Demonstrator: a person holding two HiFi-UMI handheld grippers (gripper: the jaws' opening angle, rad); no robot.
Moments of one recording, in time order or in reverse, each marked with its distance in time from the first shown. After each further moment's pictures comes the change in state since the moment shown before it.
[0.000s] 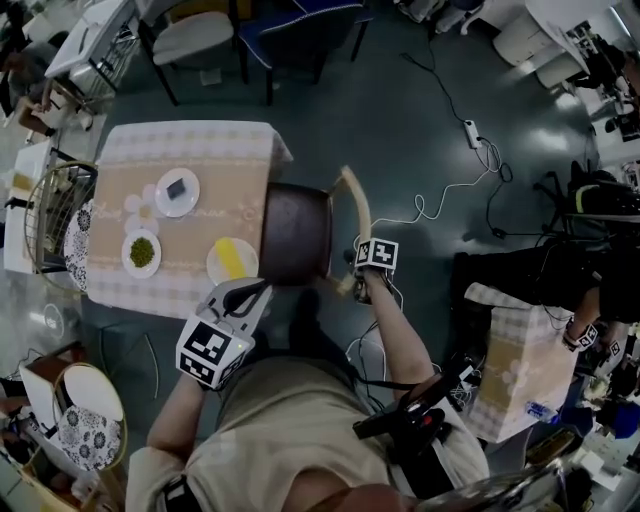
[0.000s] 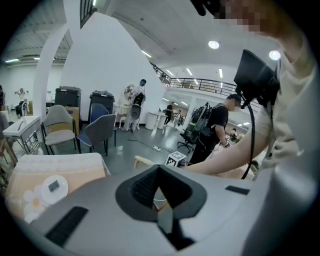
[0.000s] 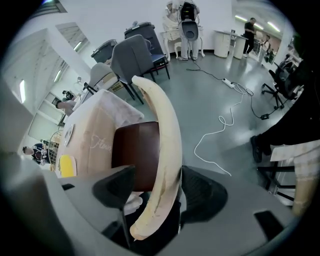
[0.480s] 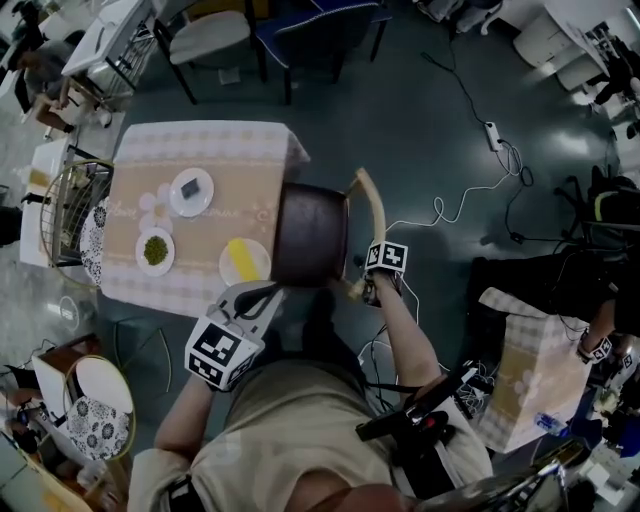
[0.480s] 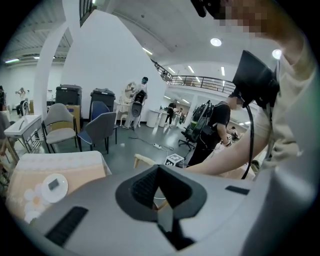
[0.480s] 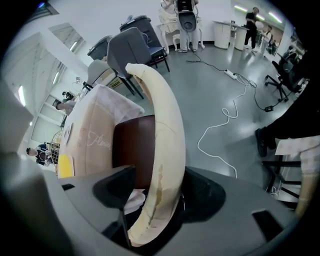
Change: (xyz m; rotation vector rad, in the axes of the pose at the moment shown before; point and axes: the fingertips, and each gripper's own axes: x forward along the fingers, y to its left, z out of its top) left arm 0.008 -0.002 0.000 -0.009 0.024 0.012; right arm 0.027 -0.001 -0.010 0.028 0.063 0.032
